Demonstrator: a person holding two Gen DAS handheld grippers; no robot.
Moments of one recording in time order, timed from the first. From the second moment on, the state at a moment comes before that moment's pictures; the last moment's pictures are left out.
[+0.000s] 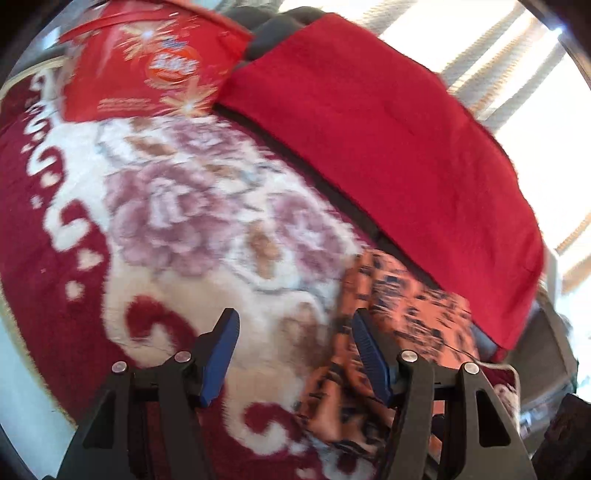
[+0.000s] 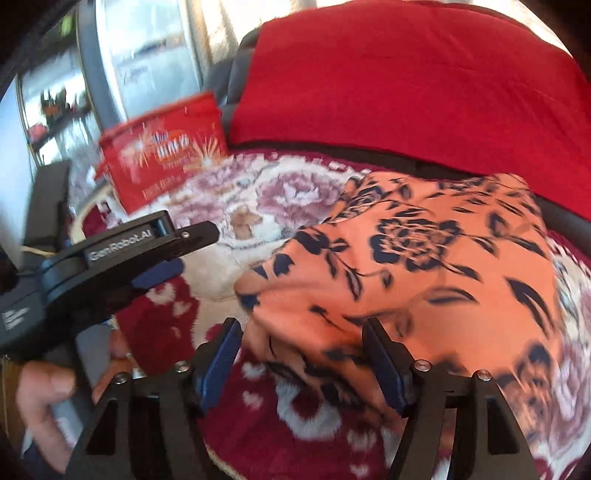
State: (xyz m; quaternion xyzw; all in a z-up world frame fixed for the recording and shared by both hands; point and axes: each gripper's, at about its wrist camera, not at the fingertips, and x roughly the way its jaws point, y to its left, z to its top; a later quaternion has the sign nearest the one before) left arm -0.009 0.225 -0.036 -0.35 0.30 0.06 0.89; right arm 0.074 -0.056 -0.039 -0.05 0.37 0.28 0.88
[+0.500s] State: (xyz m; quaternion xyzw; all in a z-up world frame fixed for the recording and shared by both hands) left arm 0.000 0.174 -0.053 -0.28 0.42 0.07 0.86; right arm 0.029 -0.215 -0.031 0.11 0.36 0.23 0.90
